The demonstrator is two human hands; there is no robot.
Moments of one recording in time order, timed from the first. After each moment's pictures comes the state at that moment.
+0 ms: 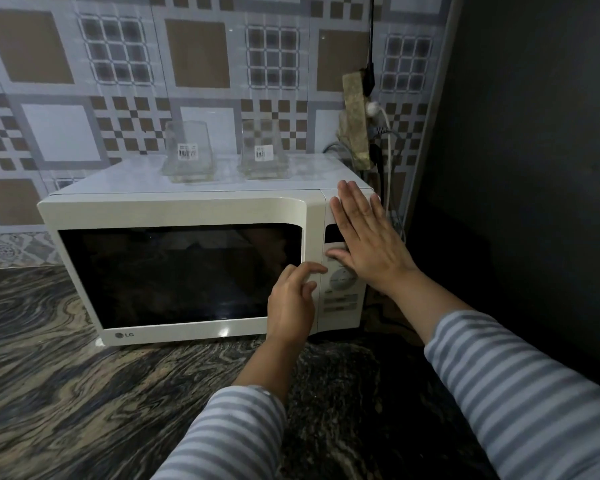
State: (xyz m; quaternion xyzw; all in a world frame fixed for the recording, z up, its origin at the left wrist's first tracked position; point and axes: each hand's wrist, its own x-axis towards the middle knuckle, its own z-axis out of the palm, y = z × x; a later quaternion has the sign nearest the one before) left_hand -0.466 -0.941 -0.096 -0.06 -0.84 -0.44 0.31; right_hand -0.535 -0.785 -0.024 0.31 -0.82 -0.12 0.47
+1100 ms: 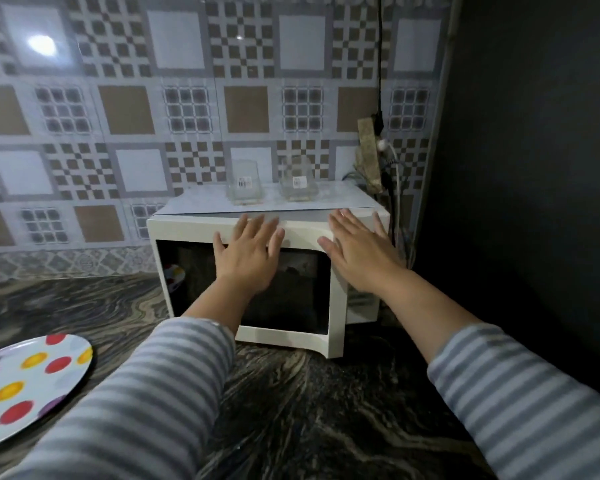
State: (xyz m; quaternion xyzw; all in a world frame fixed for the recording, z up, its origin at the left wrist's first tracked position) left_hand -0.370 -1.050 0.030 0.01 -0.96 -0.13 0.26; right_hand -0.392 -0.849 0.044 0.23 -0.95 0.07 0.22
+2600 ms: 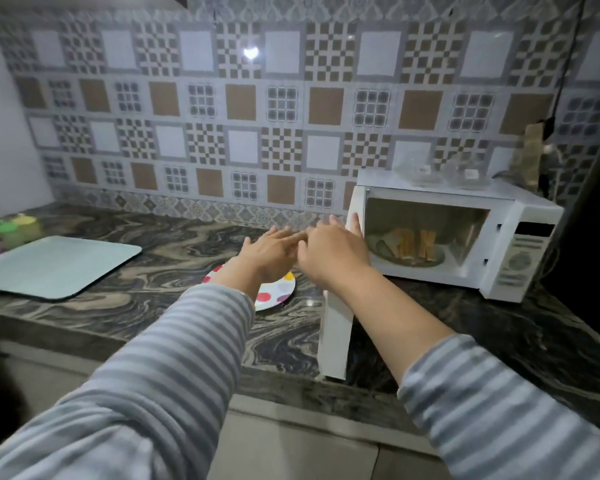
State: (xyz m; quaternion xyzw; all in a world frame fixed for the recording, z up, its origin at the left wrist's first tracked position) left_hand -0.097 -1.312 0.027 0.07 -0.99 -0.08 0.08; right_hand -0.094 -1.172 0.062 0.32 -0.94 0.02 0.16
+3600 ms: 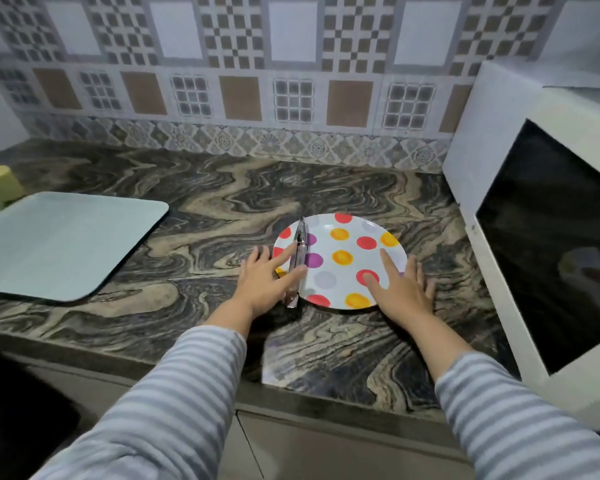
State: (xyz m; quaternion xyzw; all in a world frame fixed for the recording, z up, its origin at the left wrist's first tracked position) left_hand -0.150 -1.571 -0.164 0.15 -0.94 -0.30 0.03; right_hand -0.233 -1.339 -0.168 0.10 -0.98 0.16 -0.09
